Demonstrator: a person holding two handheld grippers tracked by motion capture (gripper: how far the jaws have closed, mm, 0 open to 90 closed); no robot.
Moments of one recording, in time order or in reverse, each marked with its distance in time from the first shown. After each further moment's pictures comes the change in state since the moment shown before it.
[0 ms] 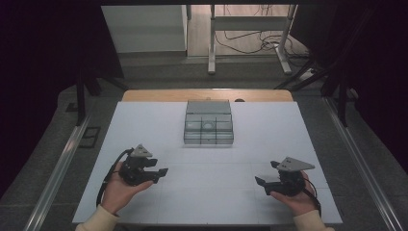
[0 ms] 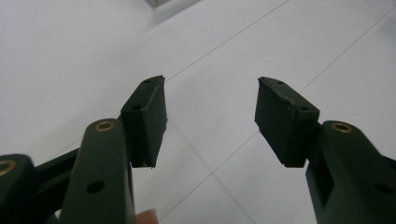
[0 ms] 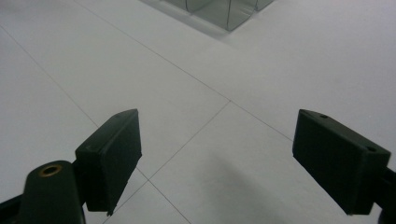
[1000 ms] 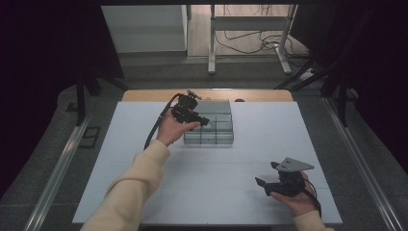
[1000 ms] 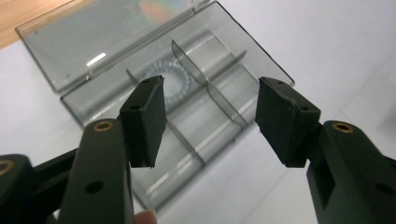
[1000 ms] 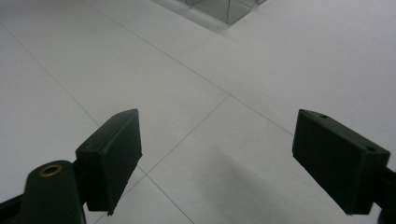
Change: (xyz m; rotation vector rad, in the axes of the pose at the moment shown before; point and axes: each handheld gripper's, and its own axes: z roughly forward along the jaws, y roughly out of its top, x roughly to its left) left arm 0.008 0.188 0.087 0.063 -0.059 0.014; right arm -0.001 -0.003 0.002 0.016 -0.001 0.000
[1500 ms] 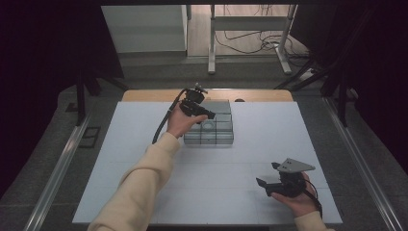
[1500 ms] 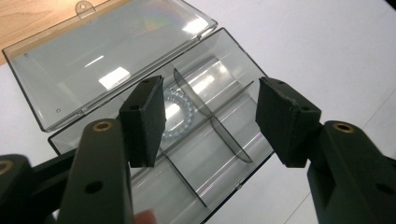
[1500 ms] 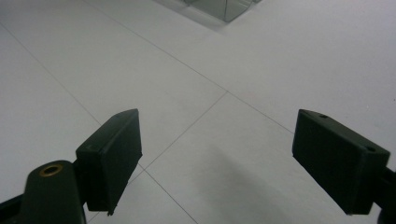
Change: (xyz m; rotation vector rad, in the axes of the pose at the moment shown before) left arm 0.010 0.034 0.036 -0.001 0.000 -0.041; right arm 0.000 -0.002 -0.002 0.004 -0.006 -0.005
